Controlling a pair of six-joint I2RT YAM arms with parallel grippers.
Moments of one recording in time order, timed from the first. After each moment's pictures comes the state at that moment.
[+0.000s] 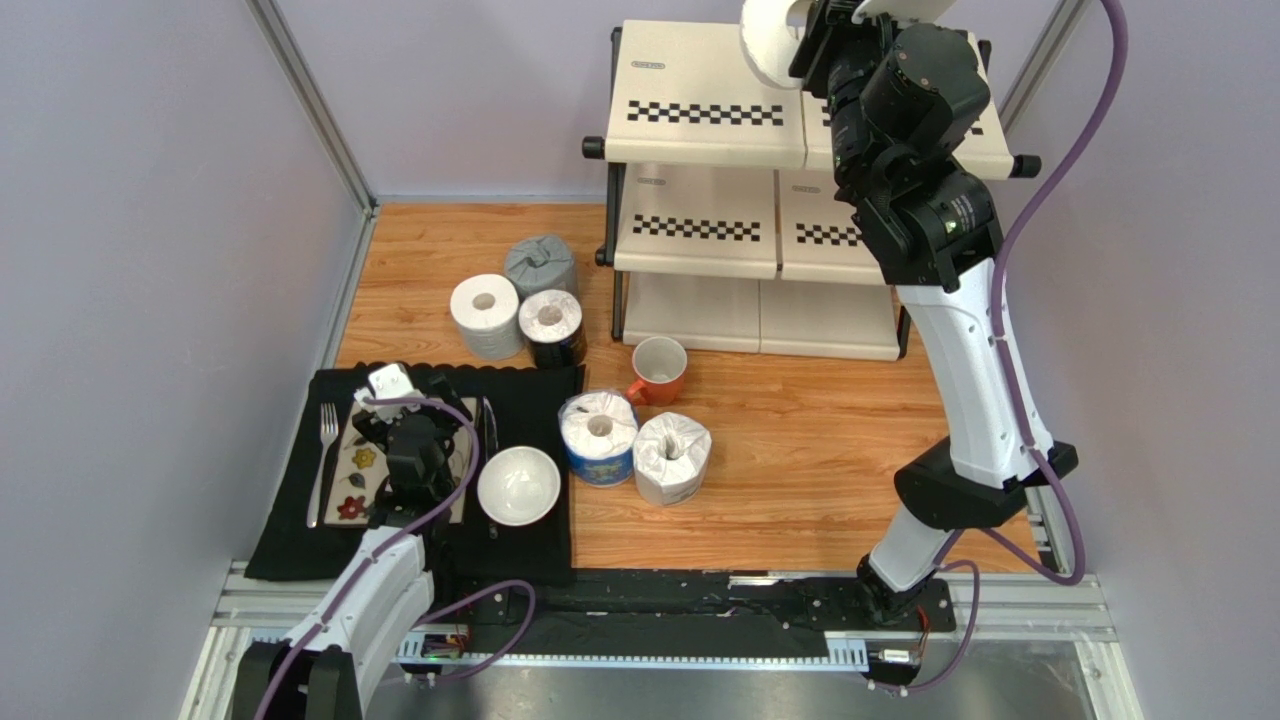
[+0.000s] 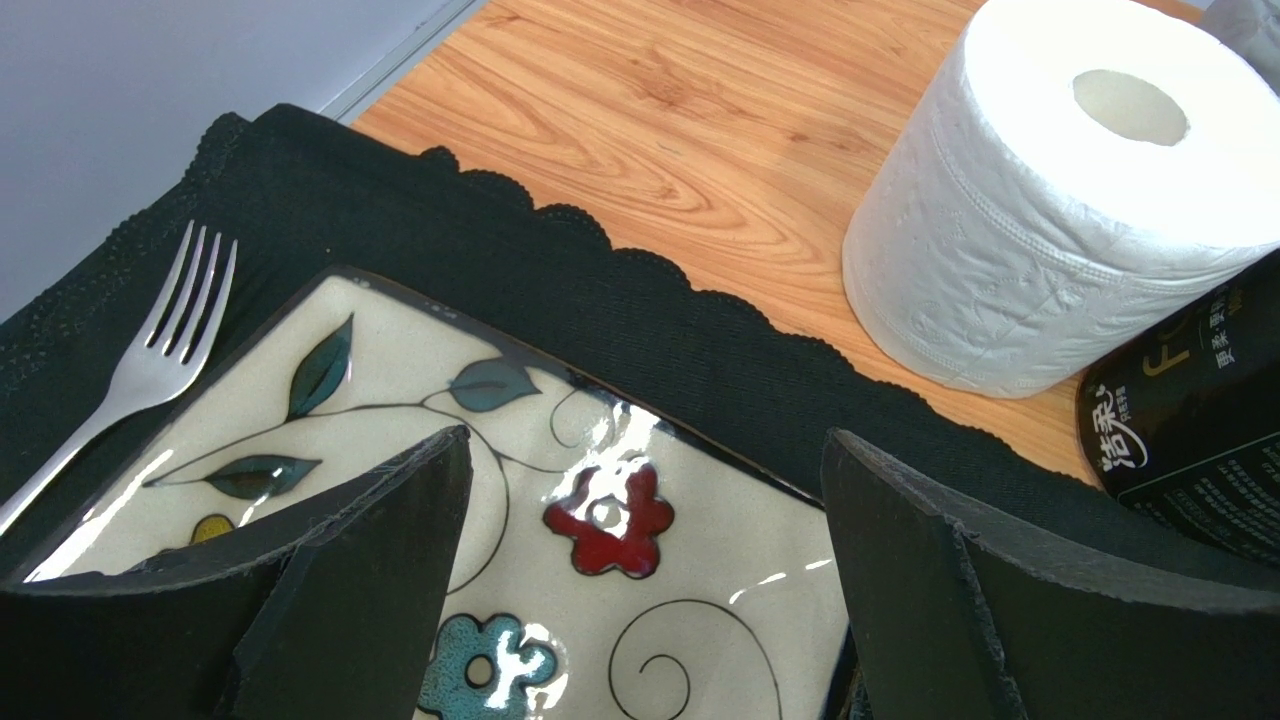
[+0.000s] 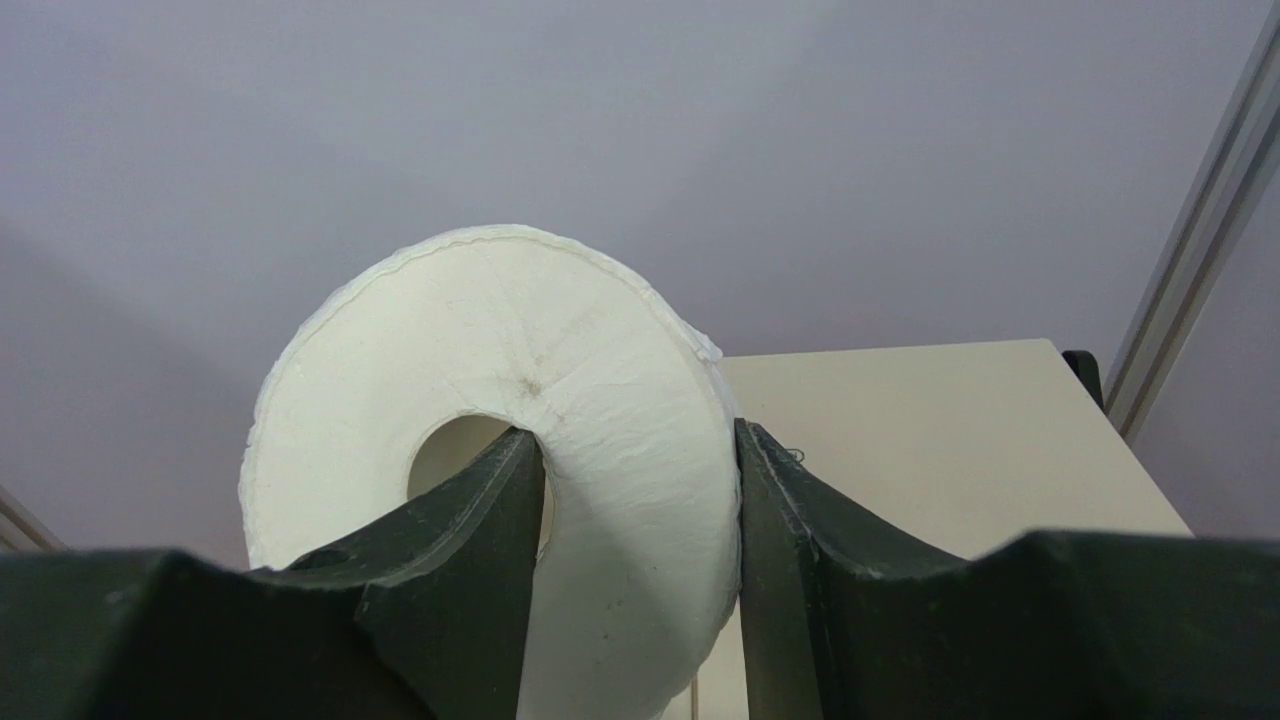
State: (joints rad) left arm -0.10 0.68 0.04 0.43 -0.53 -0.25; right arm 0.58 1.70 2.49 -0.49 0.62 -0.04
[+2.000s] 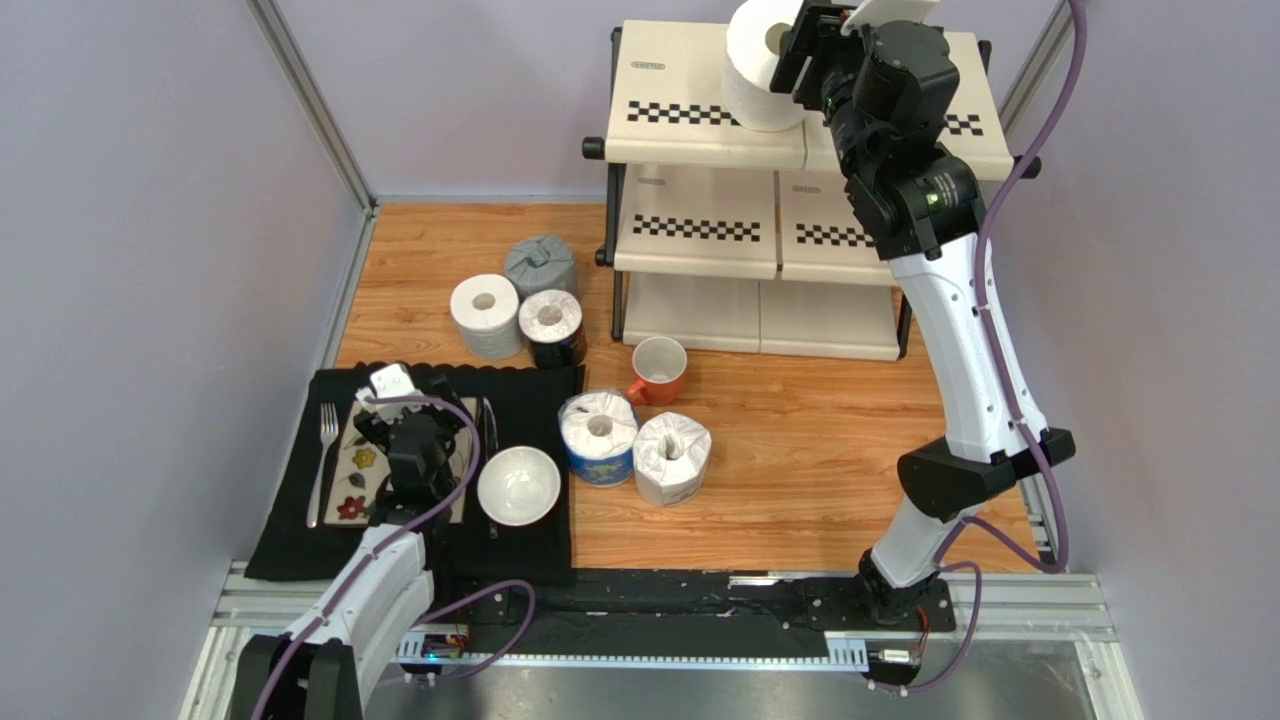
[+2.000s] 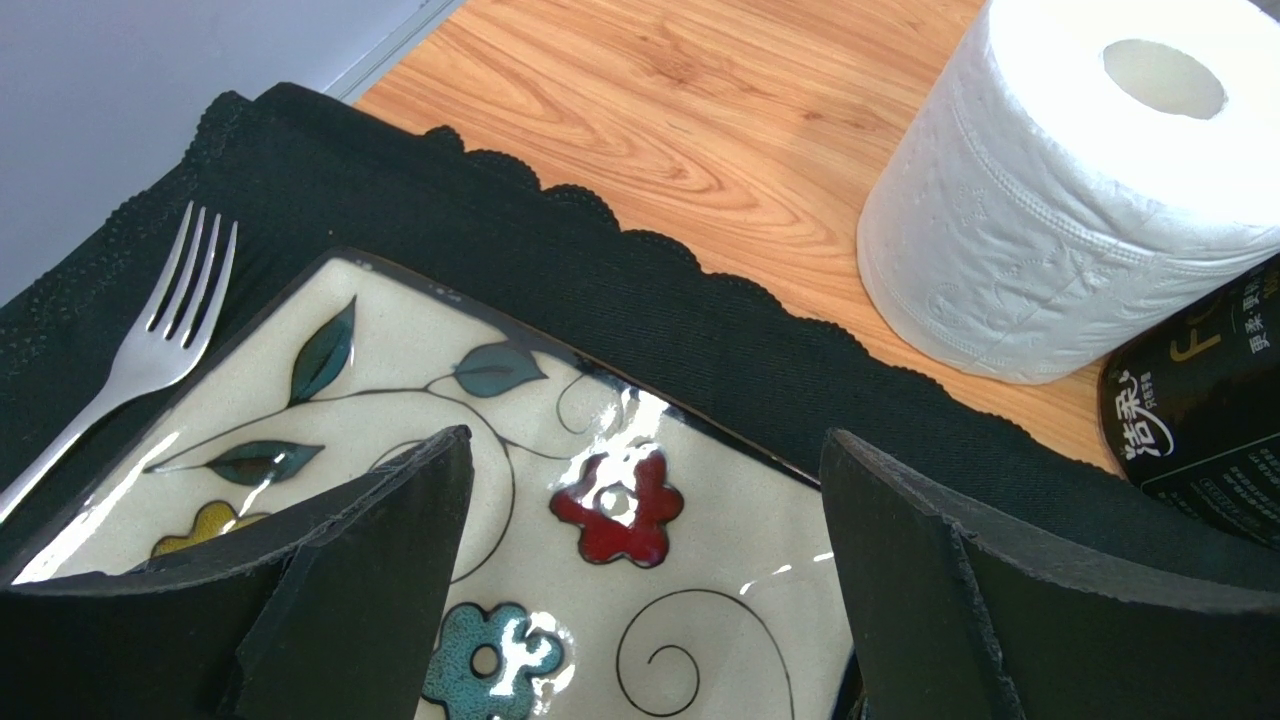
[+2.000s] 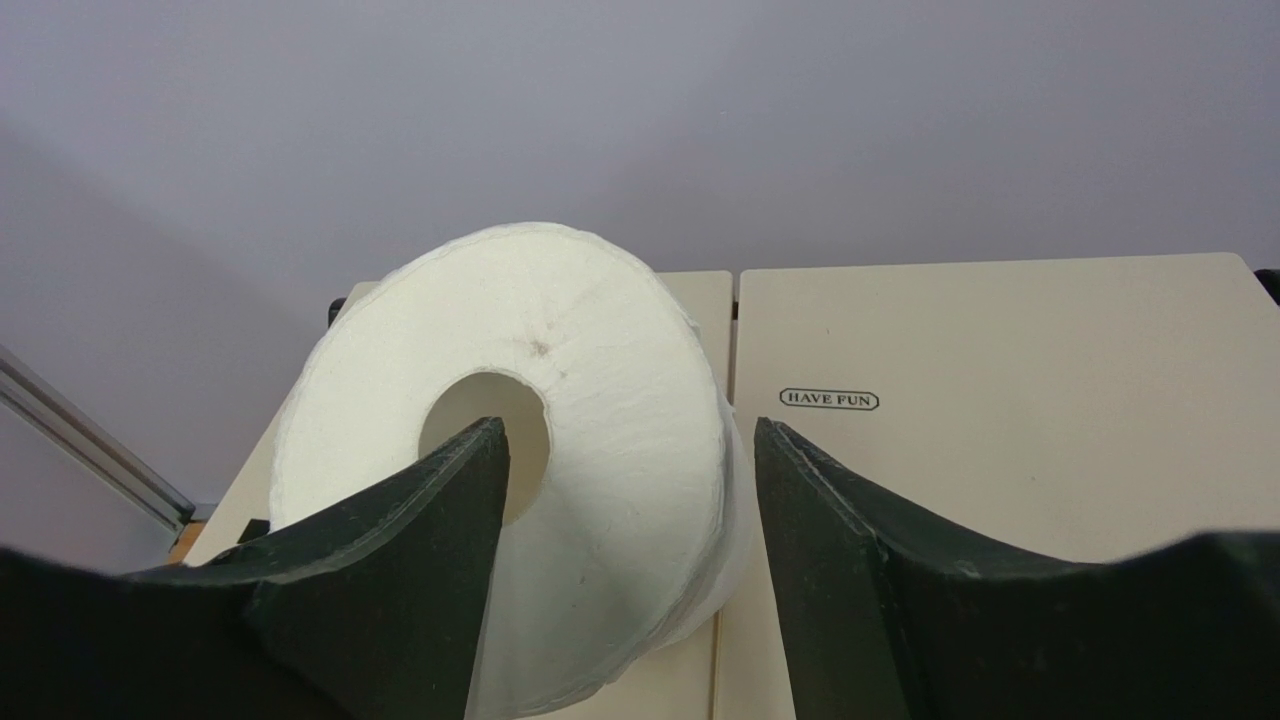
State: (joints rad) left arm -0.10 0.71 0.04 0.43 -0.54 -0.25; right arm 0.44 1.71 2.35 -0.52 0.39 0.12
